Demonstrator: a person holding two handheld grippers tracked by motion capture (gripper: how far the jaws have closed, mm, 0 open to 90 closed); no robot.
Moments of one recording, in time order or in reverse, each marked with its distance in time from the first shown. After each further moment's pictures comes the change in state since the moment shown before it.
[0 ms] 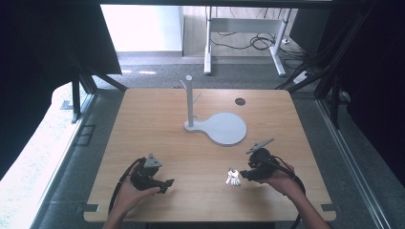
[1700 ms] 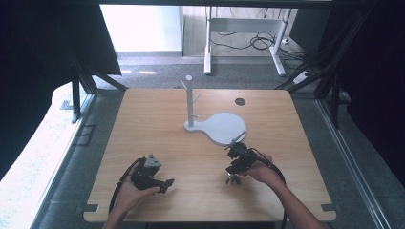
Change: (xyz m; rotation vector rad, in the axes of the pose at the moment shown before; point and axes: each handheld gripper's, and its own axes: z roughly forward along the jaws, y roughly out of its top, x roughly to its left) left arm 0.002 -0.001 0.002 0.000 -0.003 -0.009; right arm 0.012 0.048 0.046 0.148 0.045 -0.078
